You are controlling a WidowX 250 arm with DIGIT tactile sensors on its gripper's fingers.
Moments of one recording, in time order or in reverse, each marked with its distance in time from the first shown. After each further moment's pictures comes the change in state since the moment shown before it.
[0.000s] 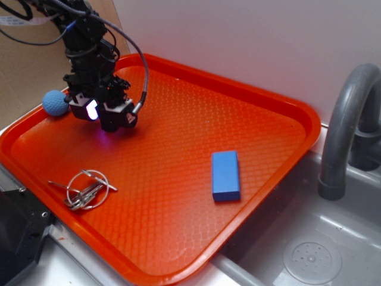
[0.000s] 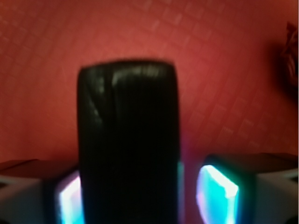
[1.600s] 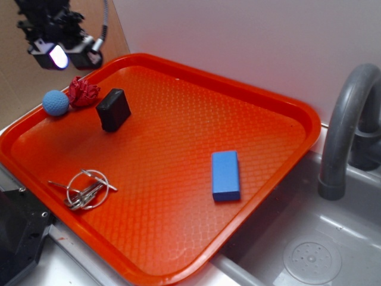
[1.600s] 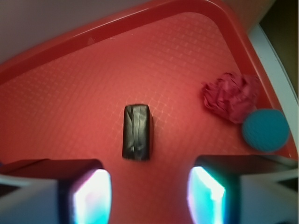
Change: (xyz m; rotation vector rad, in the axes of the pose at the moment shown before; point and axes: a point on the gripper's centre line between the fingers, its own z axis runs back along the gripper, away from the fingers) arm -0.002 0.012 0.087 -0.094 -0.163 0.001
